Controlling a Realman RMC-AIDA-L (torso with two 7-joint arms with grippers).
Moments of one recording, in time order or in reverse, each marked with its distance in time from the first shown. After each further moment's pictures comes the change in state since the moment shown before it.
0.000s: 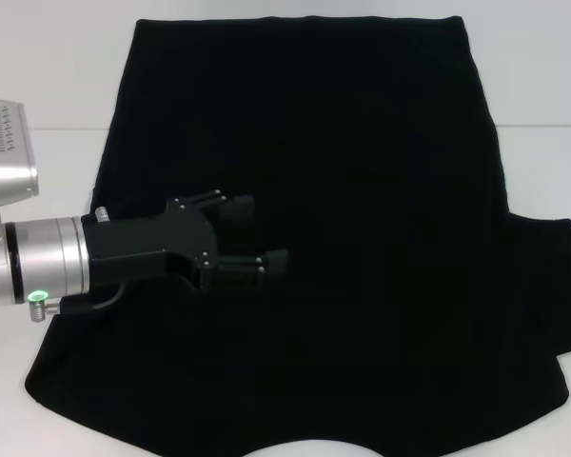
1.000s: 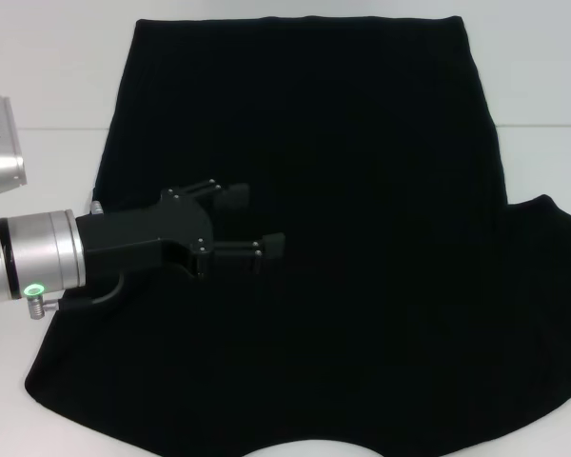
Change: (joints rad) left arm 0.007 0.004 -0.002 -0.009 -0.046 -0.002 -0.030; right arm -0.038 0.049 0.115 -0.096 0.040 0.156 -0.222
